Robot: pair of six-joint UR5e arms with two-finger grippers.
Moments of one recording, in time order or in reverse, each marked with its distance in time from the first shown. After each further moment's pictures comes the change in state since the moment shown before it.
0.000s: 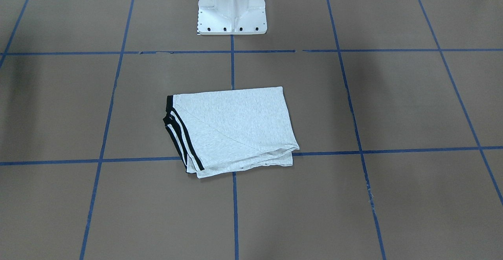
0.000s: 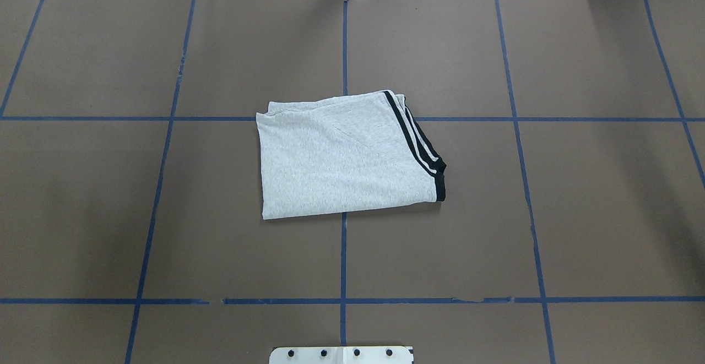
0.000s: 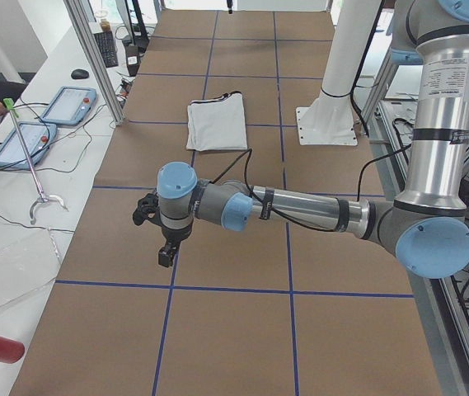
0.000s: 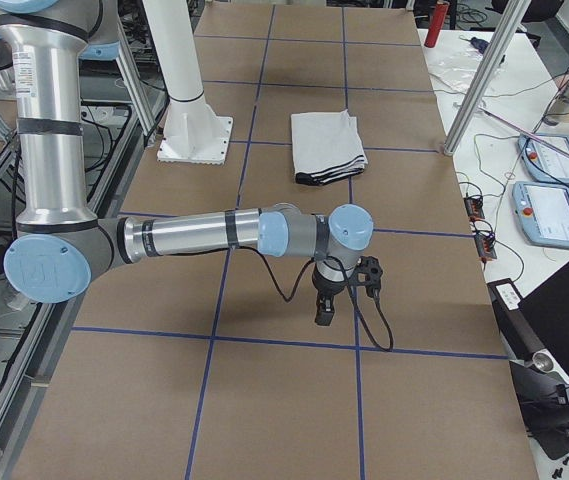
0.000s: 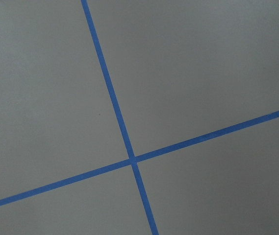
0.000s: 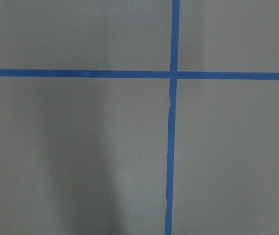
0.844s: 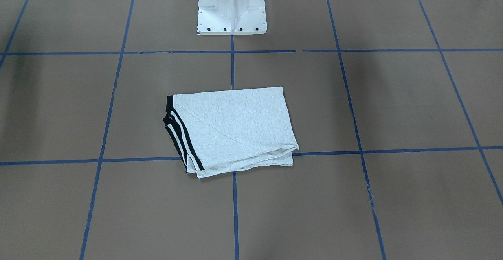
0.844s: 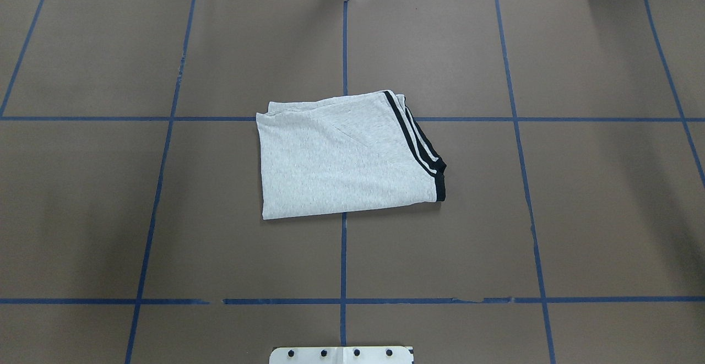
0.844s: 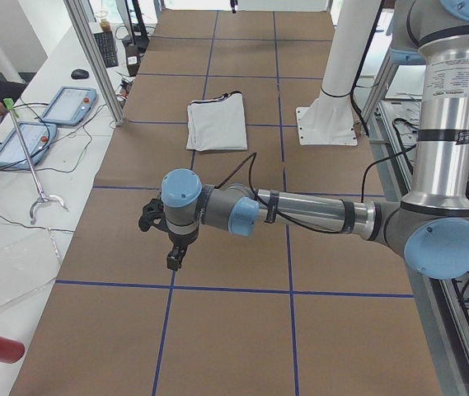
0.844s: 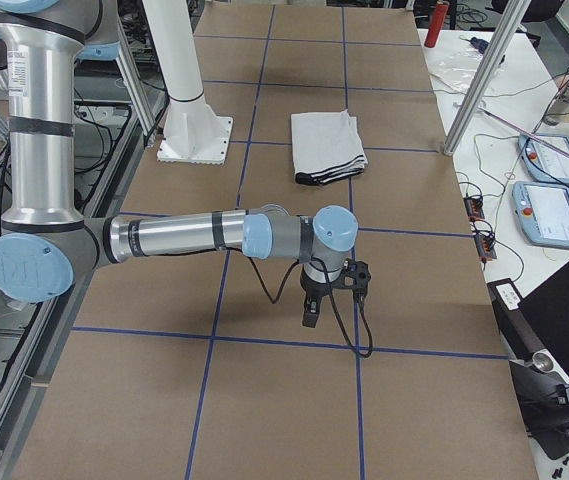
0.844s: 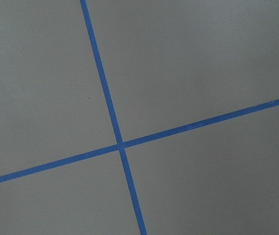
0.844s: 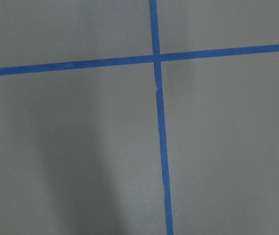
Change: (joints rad) left arm -0.033 0.021 -0.015 0.028 -0.074 -0.004; right arm 0.002 -0.041 0.033 0.035 -0.003 0.108
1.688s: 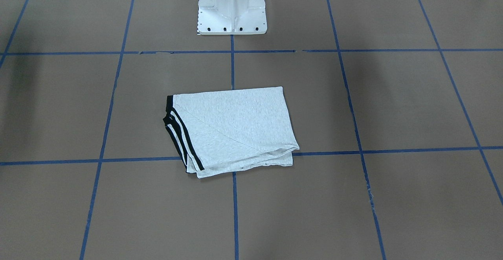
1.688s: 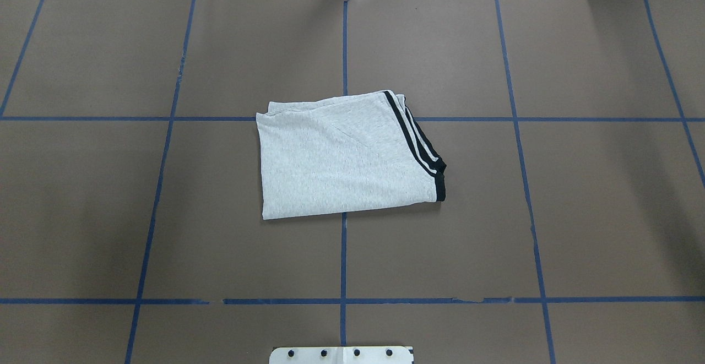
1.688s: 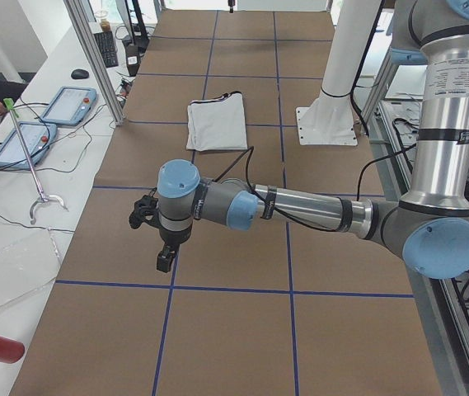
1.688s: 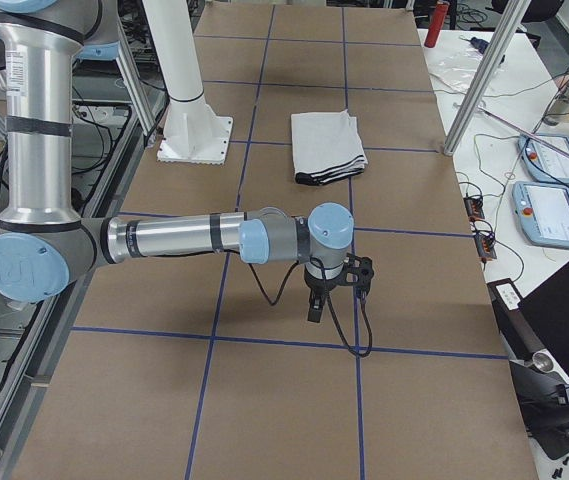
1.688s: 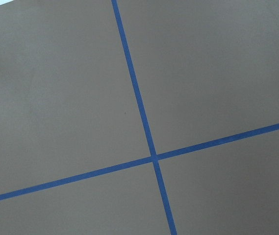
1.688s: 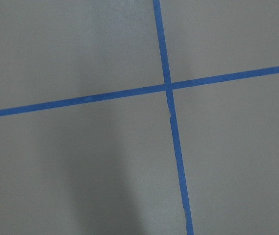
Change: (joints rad) left arm -0.019 -0.017 -0.011 0.001 0.100 0.001; right arm 0.010 -0.013 -0.009 0.177 0.030 0.171
